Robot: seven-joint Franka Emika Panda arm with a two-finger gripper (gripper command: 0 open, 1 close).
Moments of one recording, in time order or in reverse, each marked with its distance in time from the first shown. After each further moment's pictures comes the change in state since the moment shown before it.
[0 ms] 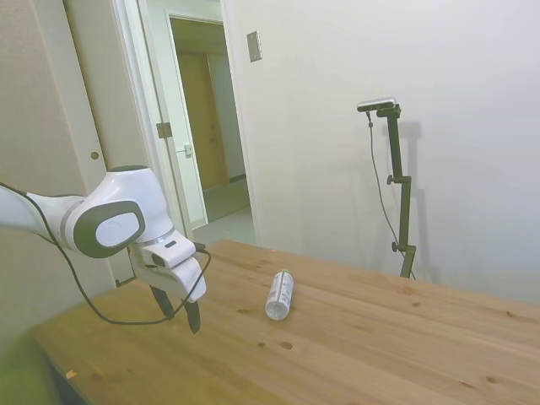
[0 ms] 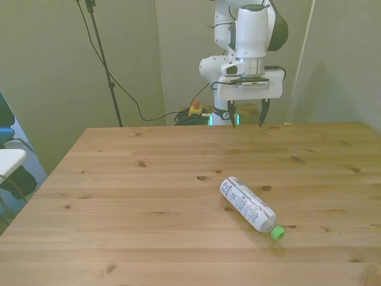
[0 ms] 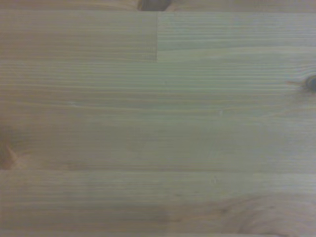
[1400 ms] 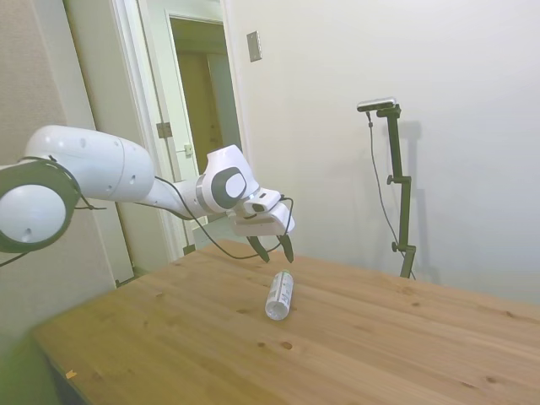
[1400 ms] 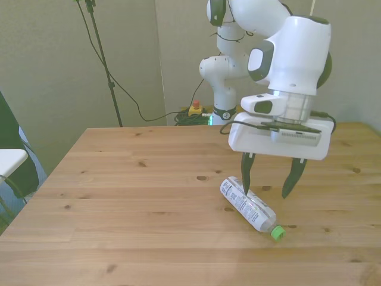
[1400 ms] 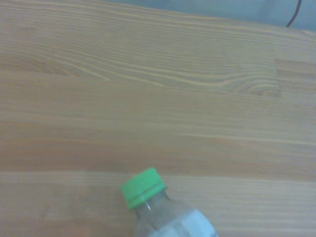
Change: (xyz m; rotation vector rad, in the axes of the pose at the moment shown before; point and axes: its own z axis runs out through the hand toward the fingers) arm 0.199 -0.224 0.035 -0.017 0.259 -0.045
